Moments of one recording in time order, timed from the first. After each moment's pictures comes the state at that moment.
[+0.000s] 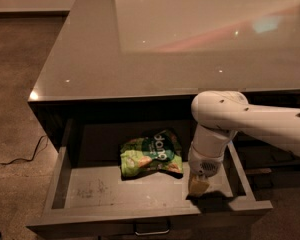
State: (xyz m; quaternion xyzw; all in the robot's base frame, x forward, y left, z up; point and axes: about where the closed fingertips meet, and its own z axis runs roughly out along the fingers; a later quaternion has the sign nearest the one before) arm 0.393 -0.133 0.629 0.63 -0.75 -0.17 0.08
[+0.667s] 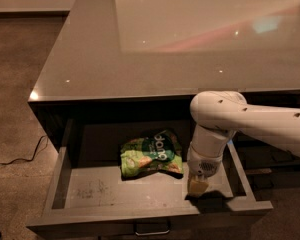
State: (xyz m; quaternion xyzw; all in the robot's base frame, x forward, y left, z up) arm 0.394 -0.132 0.629 0.63 -0.75 -0.17 0.08
